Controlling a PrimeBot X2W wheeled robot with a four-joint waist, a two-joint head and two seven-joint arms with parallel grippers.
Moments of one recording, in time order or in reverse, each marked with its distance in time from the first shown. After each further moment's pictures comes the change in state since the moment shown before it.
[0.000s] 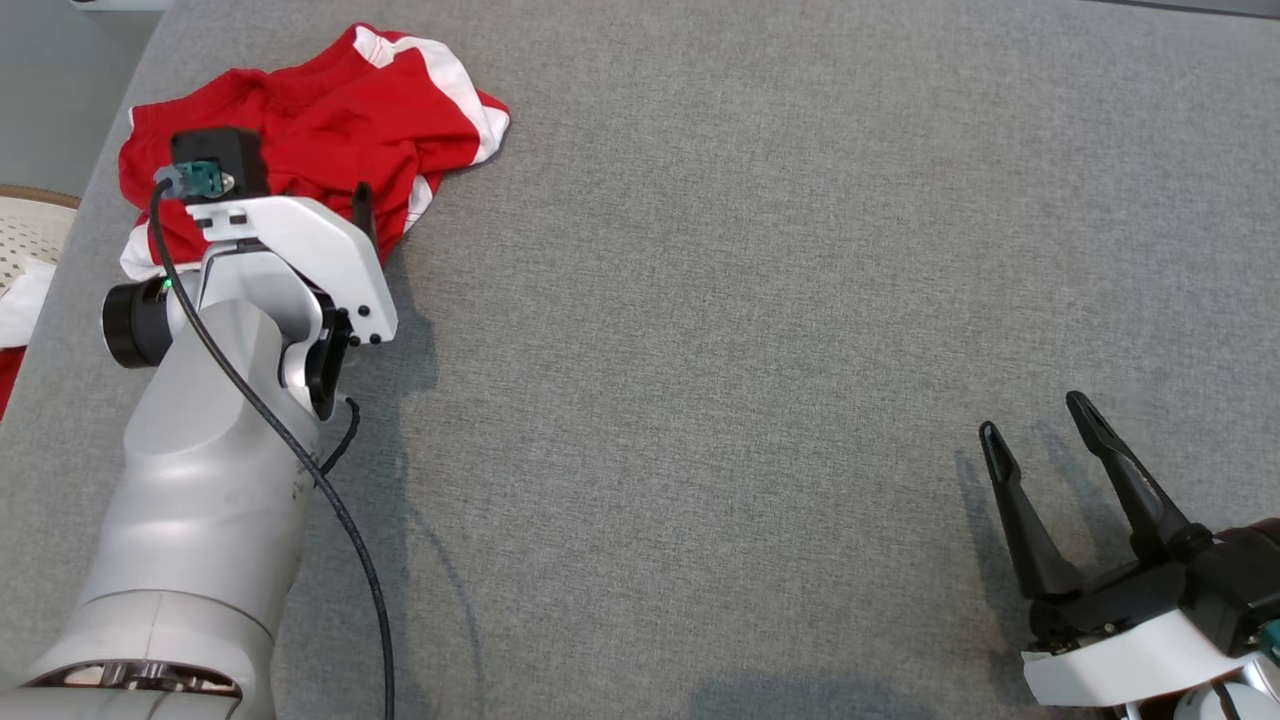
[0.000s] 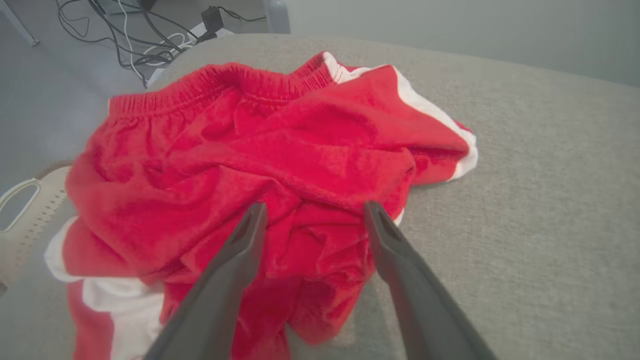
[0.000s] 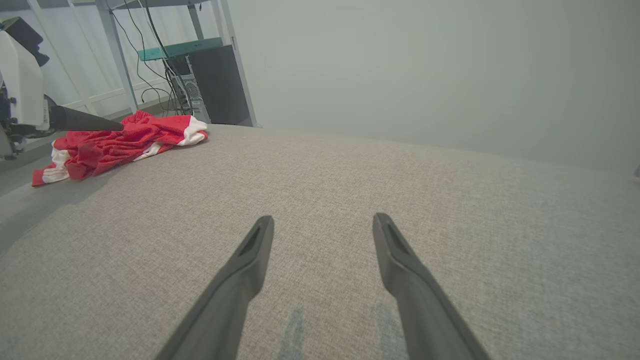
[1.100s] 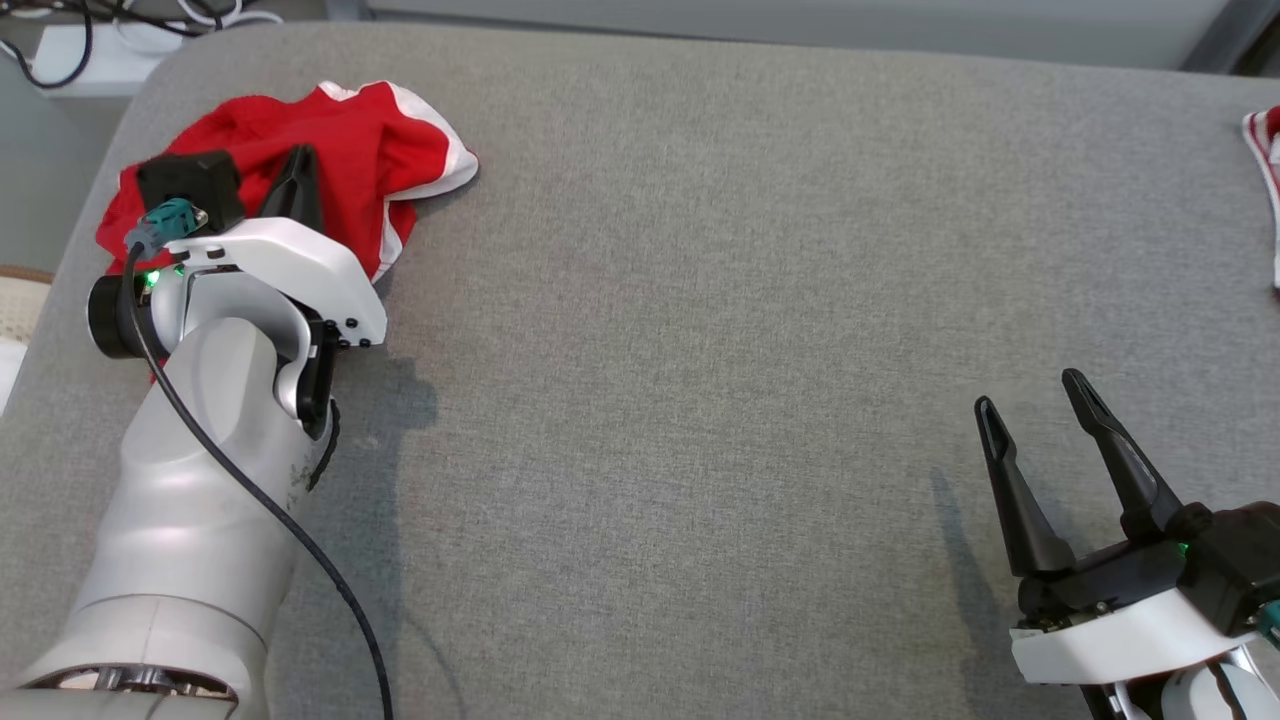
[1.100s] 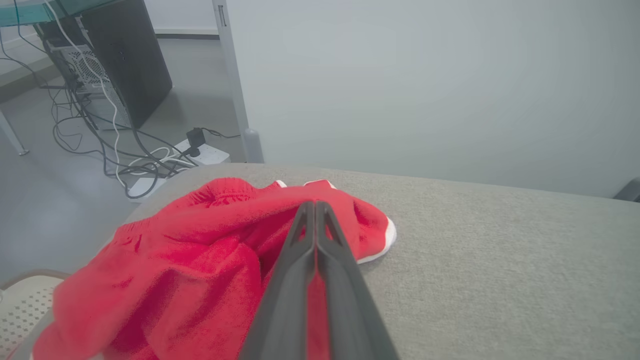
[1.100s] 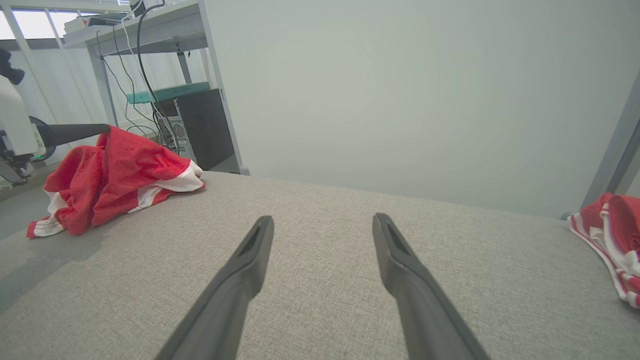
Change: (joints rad) left arm -0.016 0.015 -0.026 0.093 -0.012 -0.074 -0.329; right arm -0.039 0.021 0.005 0.004 0.021 0.000 0.000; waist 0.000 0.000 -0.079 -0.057
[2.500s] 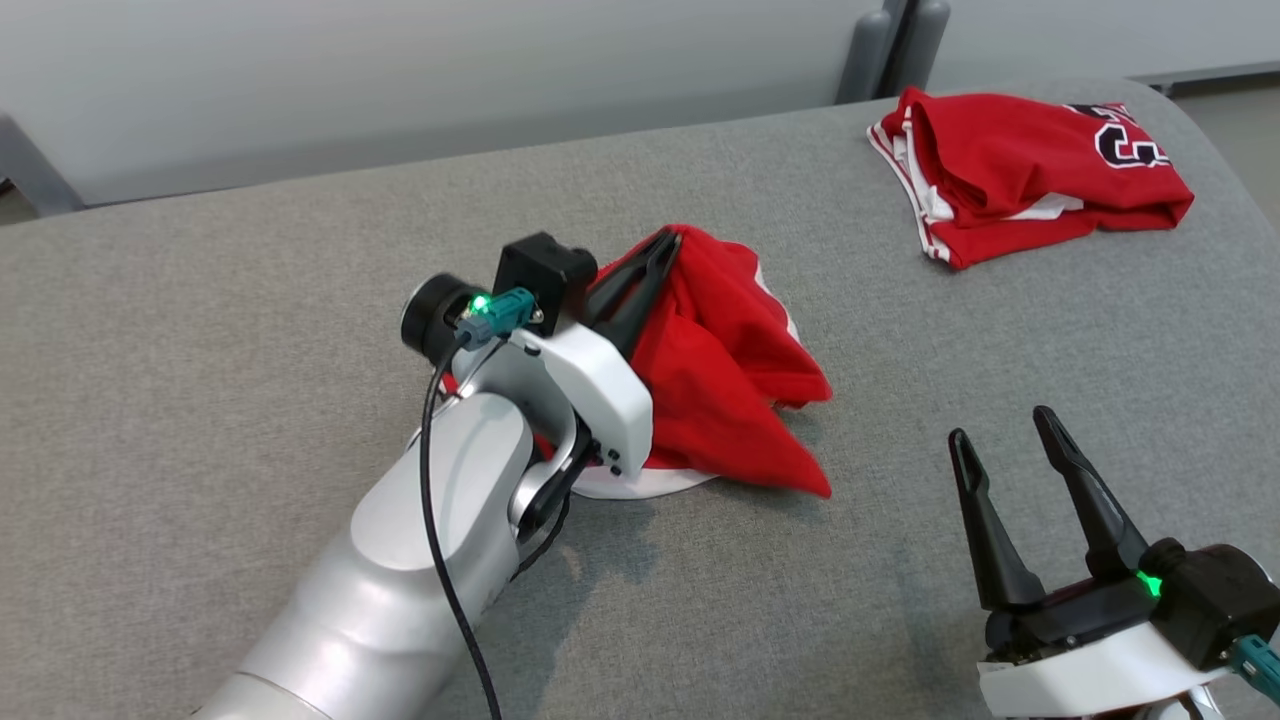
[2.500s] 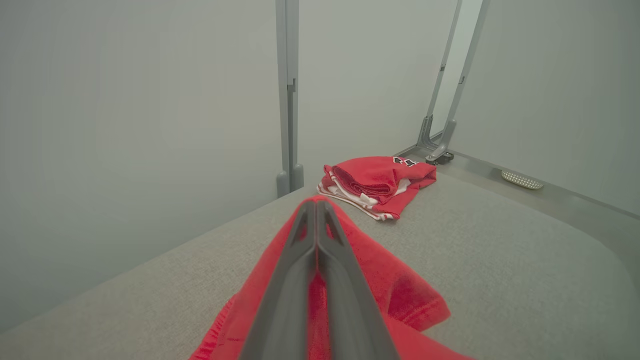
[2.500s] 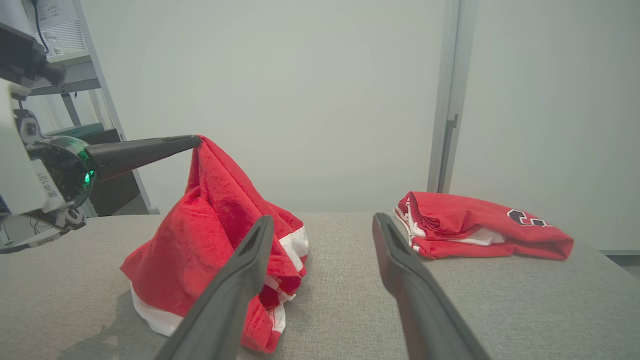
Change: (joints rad) left arm 0.198 -0.065 -0.546 -0.519 -0.199 -0.053 0.102; right arm 0.062 0.083 -0.005 -0.018 0.015 0.000 0.000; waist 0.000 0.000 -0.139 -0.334
